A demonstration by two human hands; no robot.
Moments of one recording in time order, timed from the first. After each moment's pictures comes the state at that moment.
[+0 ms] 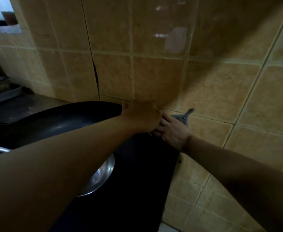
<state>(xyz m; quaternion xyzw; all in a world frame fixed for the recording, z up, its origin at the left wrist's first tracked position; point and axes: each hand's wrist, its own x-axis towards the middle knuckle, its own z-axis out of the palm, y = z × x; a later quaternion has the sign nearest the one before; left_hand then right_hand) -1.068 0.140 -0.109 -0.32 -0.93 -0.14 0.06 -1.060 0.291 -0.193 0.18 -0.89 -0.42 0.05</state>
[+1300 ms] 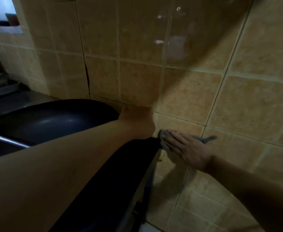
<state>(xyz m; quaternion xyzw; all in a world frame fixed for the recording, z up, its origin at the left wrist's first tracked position) -1.015 0.170 -0.101 -0.32 -0.94 -0.10 0.03 -0.963 0.383 -0.224 0.18 -0.88 -0.43 0.10</state>
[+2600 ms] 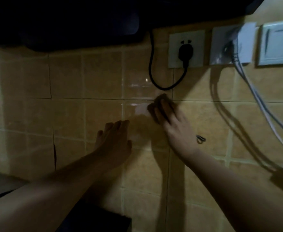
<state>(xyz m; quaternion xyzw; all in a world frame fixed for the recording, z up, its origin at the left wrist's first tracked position) -1.001 0.207 0.031 -0.34 -0.89 -0.18 0.25 -0.951 0.402 0.024 -0.03 -0.80 -0.26 0.54</state>
